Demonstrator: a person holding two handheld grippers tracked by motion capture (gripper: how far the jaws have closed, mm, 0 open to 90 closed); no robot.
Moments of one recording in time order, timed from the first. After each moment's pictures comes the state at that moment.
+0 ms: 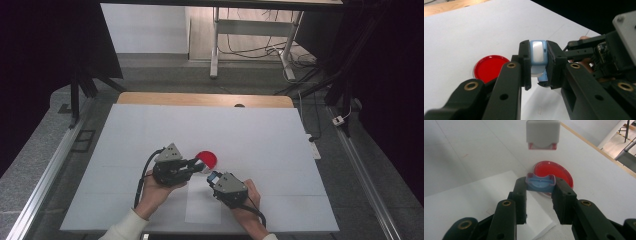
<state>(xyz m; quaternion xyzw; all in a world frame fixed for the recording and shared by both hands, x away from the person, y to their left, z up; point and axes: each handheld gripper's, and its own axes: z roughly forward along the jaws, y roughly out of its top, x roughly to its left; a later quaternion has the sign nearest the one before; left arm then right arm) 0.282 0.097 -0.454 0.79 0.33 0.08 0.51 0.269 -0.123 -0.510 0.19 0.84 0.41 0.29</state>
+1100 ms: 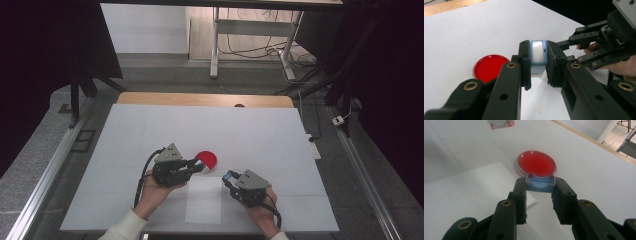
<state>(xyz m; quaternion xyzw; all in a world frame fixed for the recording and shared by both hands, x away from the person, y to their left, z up) 0.282 0.101 -0.453 0.79 0.33 0.08 0.51 0.275 -0.174 -0.506 0.23 0.83 0.44 0.26</state>
